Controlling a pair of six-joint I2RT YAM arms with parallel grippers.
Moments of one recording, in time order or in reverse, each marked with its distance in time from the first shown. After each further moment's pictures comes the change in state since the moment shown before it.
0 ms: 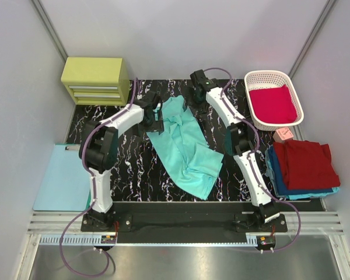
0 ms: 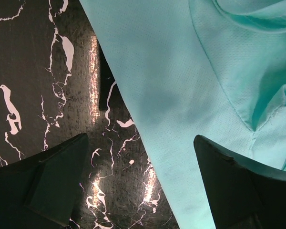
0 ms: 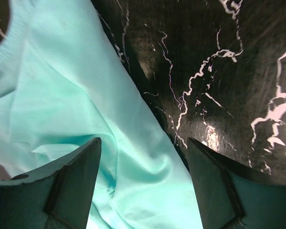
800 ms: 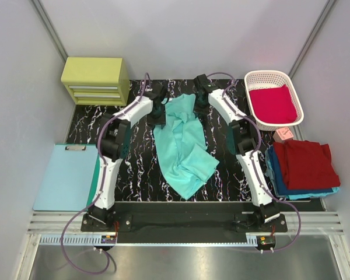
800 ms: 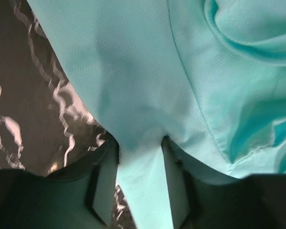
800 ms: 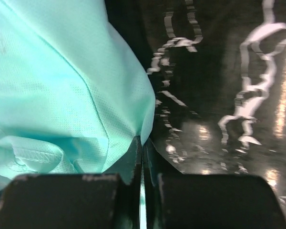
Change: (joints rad) left arm 0.004 0.277 0.342 -0.084 0.091 0.069; right arm -0.021 -0.032 -0.182 0.052 0.041 0.000
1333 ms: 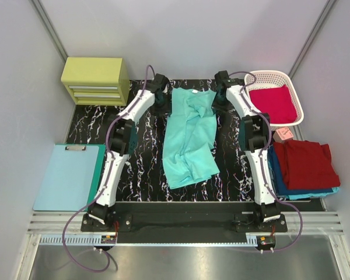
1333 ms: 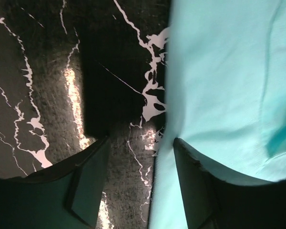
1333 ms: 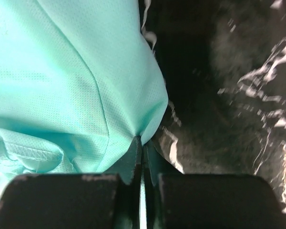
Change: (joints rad) left arm 0.028 0.278 0.492 -0.078 0.103 0.087; right arm -0.153 -0.053 -0.079 -0.028 0.053 0.024
